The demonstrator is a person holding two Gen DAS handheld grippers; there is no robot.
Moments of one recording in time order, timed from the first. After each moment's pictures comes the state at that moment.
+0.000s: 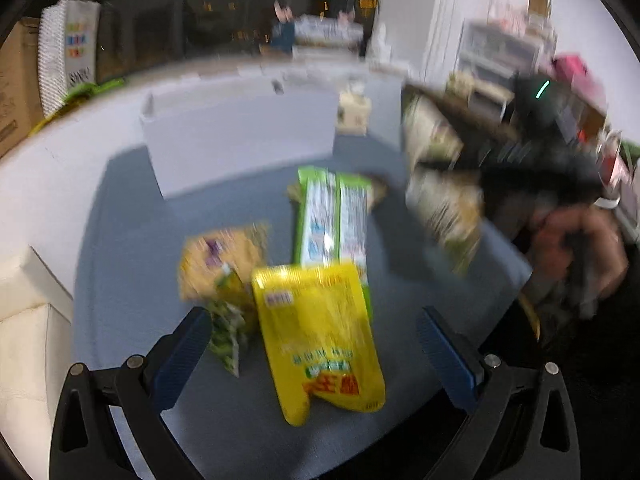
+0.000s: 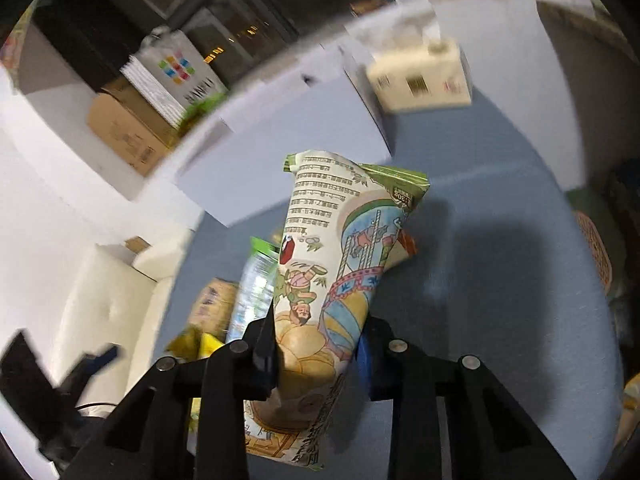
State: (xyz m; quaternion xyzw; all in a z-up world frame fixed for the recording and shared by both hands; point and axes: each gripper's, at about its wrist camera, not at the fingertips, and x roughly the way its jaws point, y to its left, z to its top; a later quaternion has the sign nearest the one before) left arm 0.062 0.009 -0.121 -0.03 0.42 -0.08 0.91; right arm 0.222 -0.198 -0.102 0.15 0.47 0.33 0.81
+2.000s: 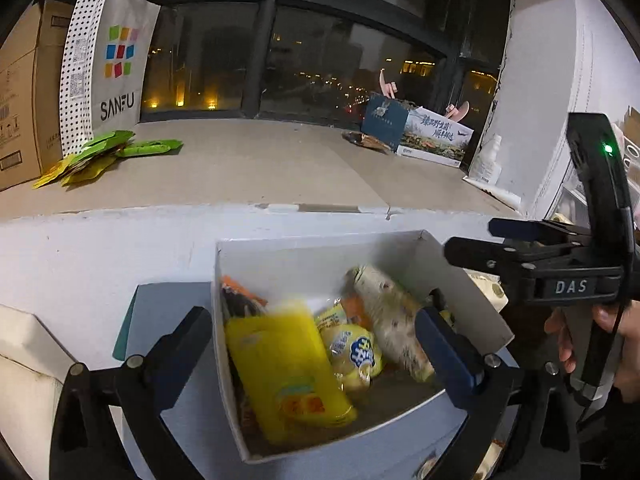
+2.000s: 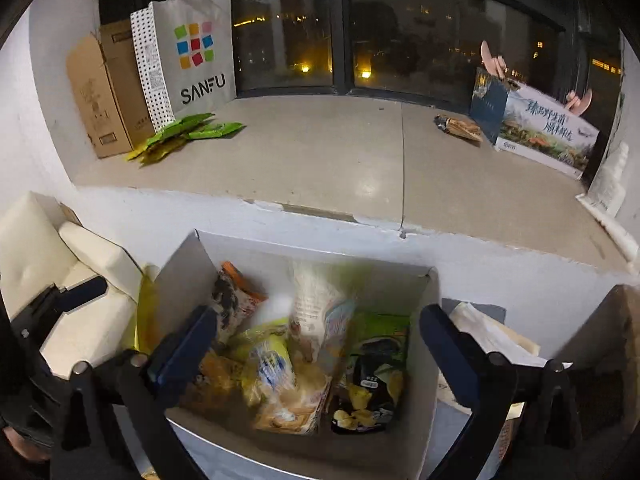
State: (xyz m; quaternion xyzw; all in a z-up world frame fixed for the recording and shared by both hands) left arm 0.329 0.167 -0.036 -0.11 0.31 0.02 0.94; right arm 0.440 0.002 0.016 -0.10 0.39 0.30 0.86
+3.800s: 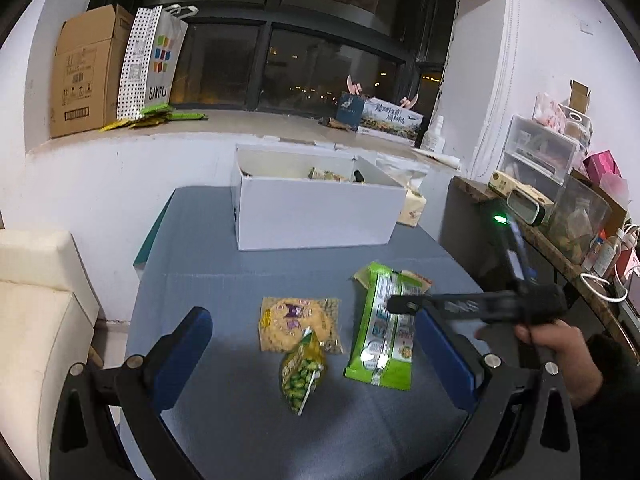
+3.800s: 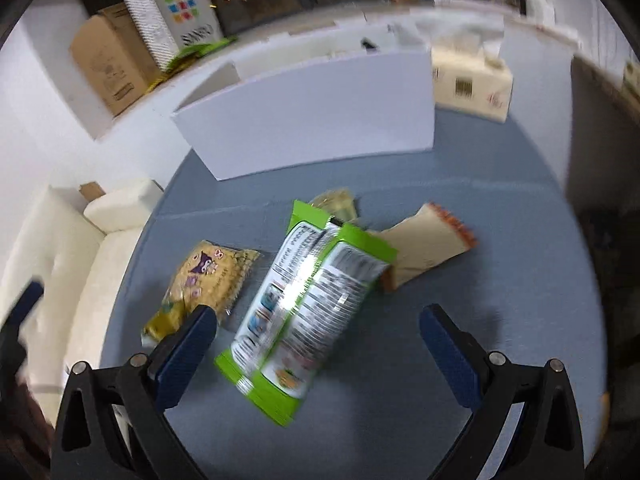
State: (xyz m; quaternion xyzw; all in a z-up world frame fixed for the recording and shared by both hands) left arm 0.024 0.079 -0.079 -0.11 0.29 0.01 0.95; right arm 0.207 -0.098 -0.110 0.01 0.51 0.27 0.81
